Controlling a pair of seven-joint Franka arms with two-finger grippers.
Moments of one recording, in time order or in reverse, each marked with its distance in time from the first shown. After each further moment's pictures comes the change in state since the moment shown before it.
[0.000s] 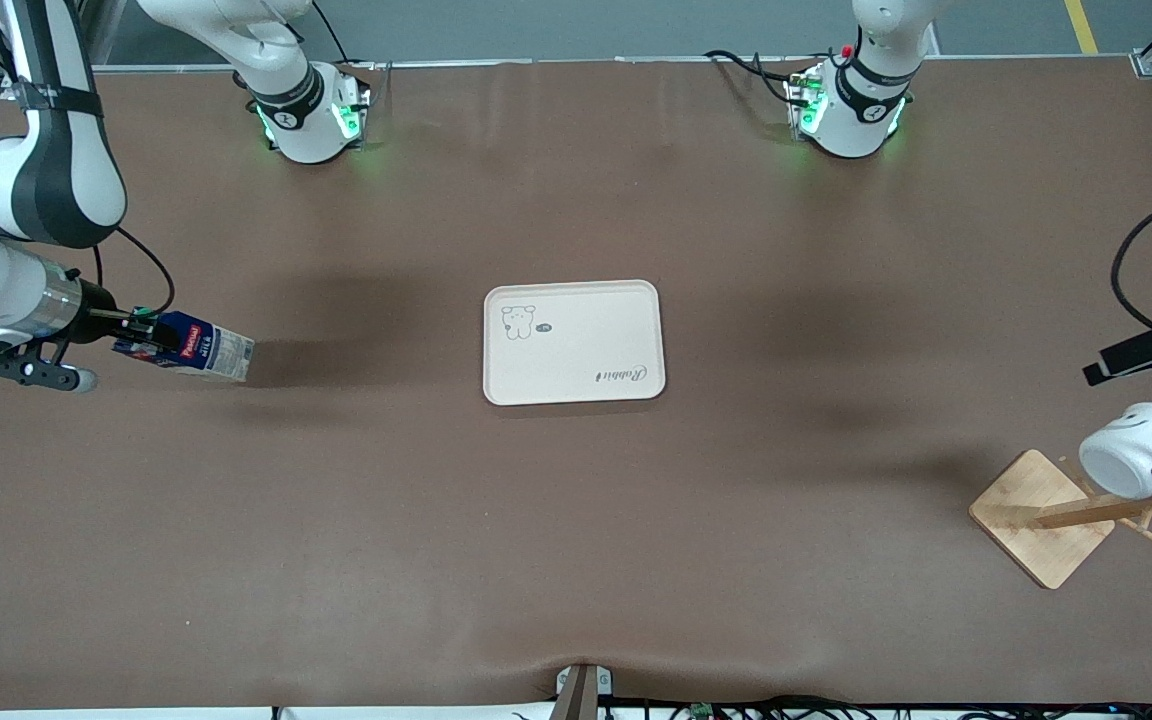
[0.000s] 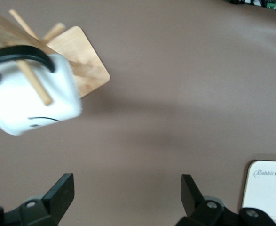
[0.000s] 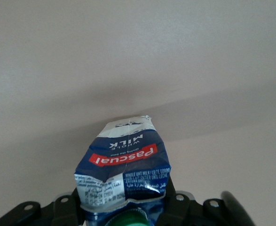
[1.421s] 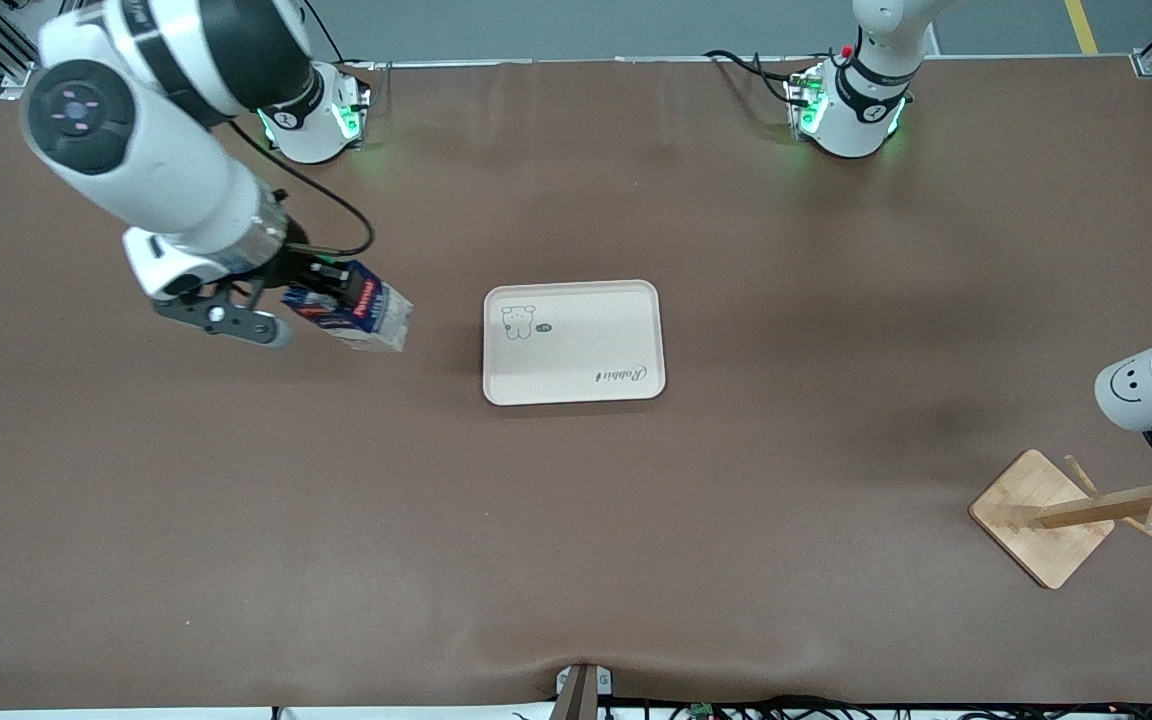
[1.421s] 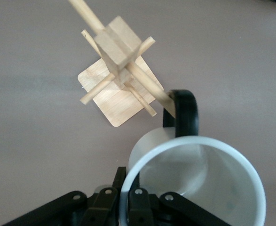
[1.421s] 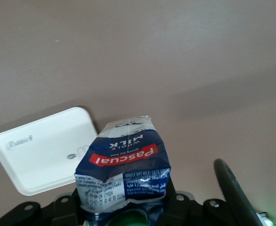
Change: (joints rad) left arm 0.005 0.077 0.251 -0.005 -0.047 0.127 0.359; right arm 0.444 0.048 0.005 0.468 0.079 -0.403 0.500
